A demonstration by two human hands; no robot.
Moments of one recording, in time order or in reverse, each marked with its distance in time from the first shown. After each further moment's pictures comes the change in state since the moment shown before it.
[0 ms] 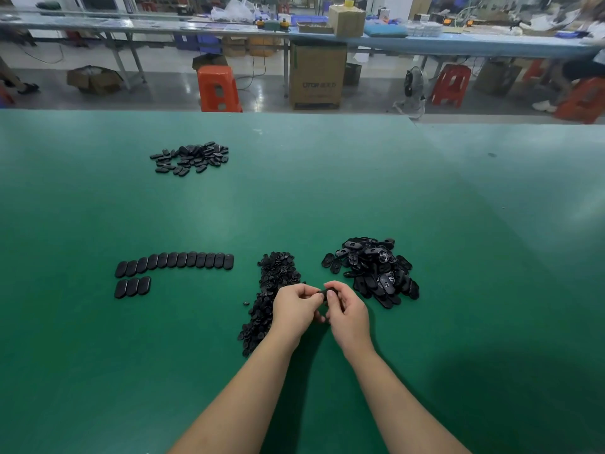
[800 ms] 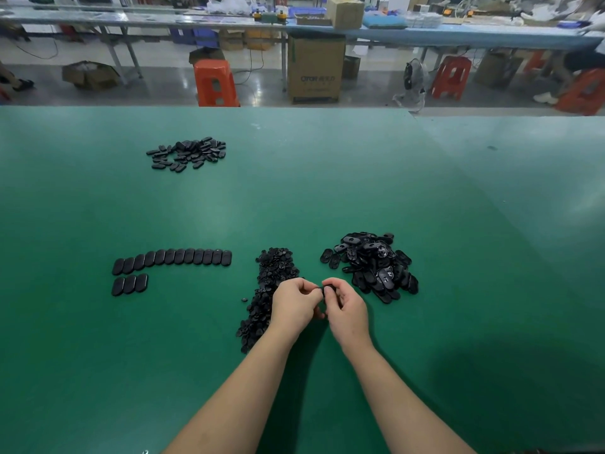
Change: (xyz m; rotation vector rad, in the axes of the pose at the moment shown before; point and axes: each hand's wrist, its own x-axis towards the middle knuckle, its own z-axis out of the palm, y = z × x) left_hand -0.001 0.004 0.000 0.172 -0.003 0.019; right_hand -0.002 0.000 0.001 -0.010 0.011 -0.001
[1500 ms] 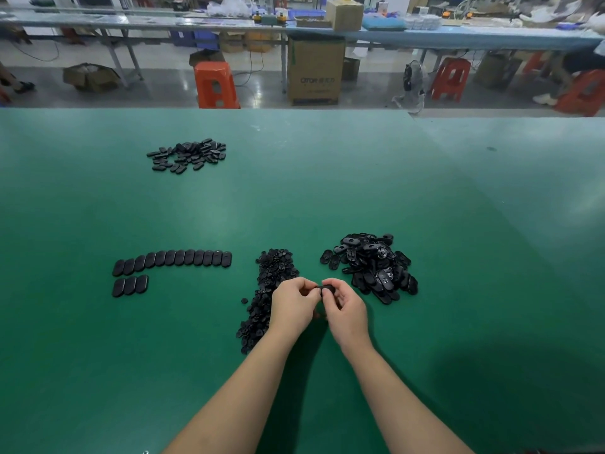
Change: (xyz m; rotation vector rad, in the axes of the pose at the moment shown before) left_hand -0.002 0.002 -0.001 0.139 0.050 0.095; right_hand -0.001 -0.001 -0.001 0.047 -0.011 0.027
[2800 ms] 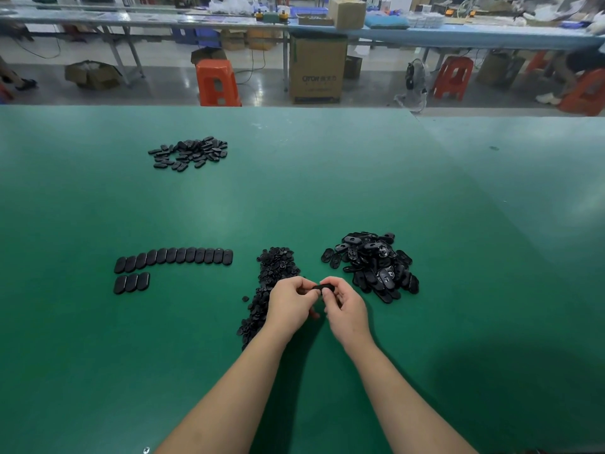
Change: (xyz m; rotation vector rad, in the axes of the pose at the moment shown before) left_hand 0.004 -0.011 -0.006 -0.107 -0.056 0.000; right_hand 0.002 0.003 -0.003 -0.037 -0.057 -0.058
